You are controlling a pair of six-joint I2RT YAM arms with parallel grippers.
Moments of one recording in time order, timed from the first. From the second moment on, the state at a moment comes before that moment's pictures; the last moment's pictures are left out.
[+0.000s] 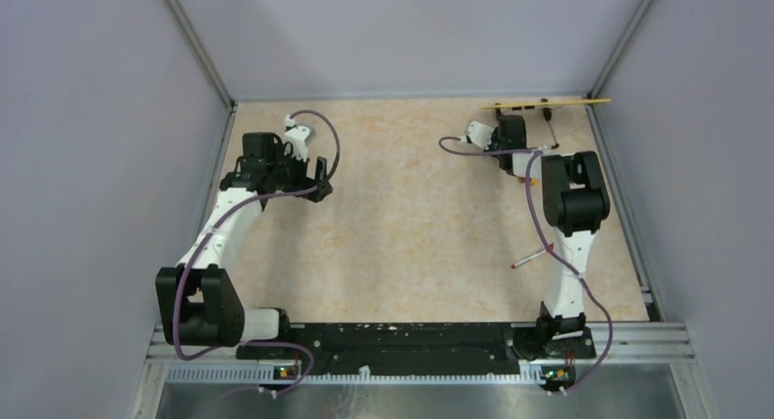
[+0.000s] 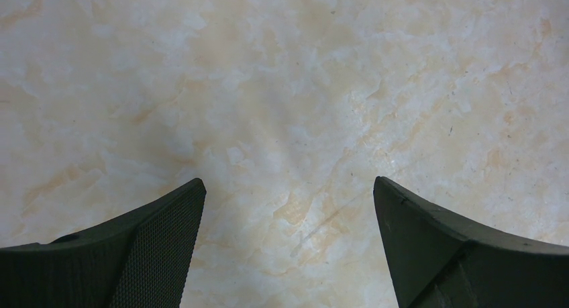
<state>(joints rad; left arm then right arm) -0.03 1.33 1.02 -0.45 0.46 0.20 0.14 2.17 1.35 0.17 0.14 -1.11</state>
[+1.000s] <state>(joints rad) -0.03 1.30 1.01 -0.45 0.52 0.21 0.35 1.93 0.94 0.23 0.29 -1.43</state>
